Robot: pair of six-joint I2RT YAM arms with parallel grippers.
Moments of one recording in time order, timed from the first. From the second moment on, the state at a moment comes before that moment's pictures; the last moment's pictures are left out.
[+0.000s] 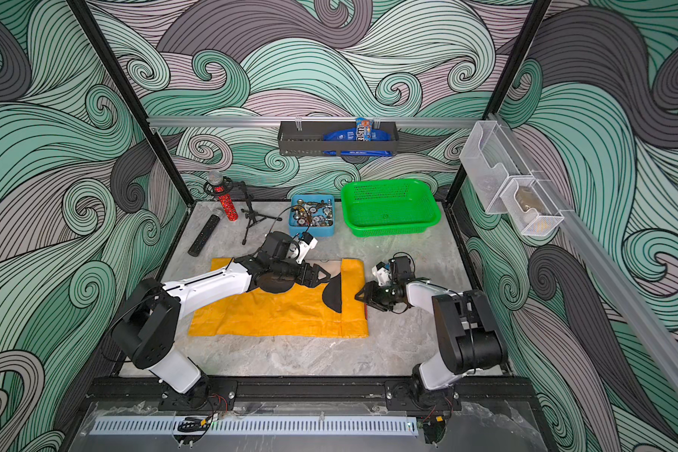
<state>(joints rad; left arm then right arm) -0.62 1.63 1.03 -0.13 0.45 -0.30 0.15 1.56 0.63 -0.26 -0.65 0.43</state>
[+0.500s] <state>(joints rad) -0.60 1.59 0.94 -0.11 0.46 -0.31 0.13 1.49 0.63 -0.25 -0.59 0.43</state>
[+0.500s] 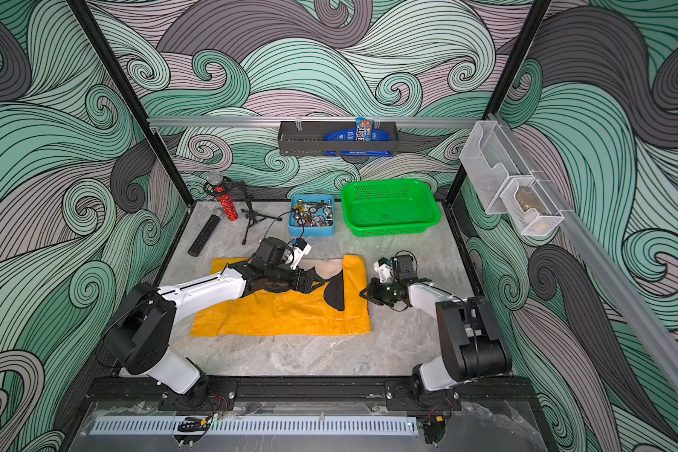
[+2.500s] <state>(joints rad) -0.90 1.65 0.93 0.13 0.50 -0.44 0.25 1.63 1.00 -0.35 -0.47 0.48</state>
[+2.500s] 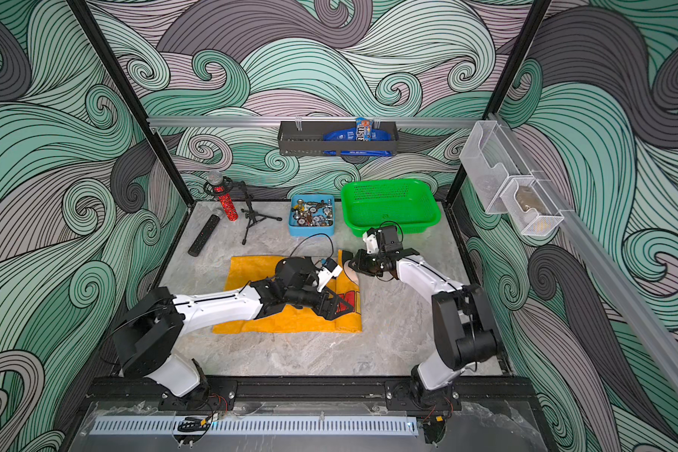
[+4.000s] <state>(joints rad) -0.91 1.75 1.06 -0.08 0.52 -0.30 0.18 1.54 0.79 -0.19 -0.51 0.42</state>
